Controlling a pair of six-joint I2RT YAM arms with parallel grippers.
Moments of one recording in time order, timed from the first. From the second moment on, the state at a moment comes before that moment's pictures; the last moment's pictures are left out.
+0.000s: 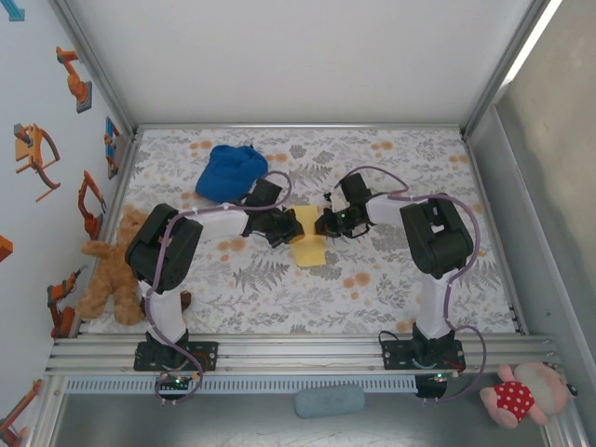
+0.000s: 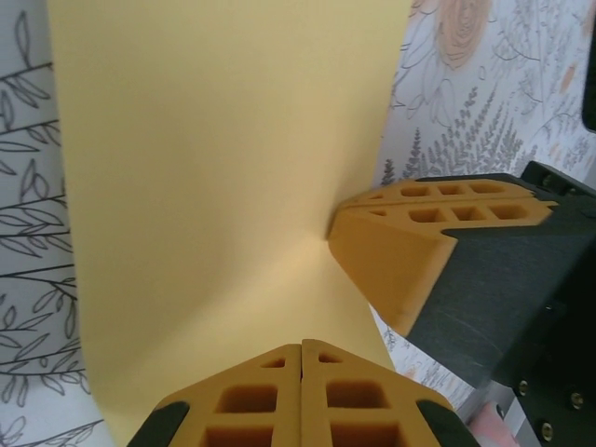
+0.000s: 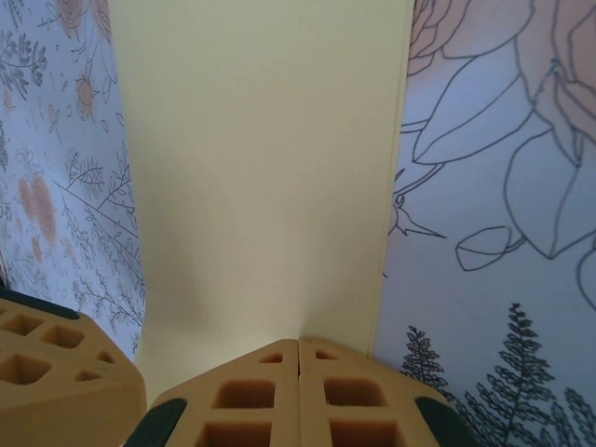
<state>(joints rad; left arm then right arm) -0.65 1.91 1.10 -0.20 0.52 -0.98 0.42 2.01 1.12 -0.27 -0.64 0.43</state>
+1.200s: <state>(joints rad) -0.67 1.76 1.00 -0.29 0.44 -0.87 0.42 2.01 1.12 -0.27 -0.64 0.43</state>
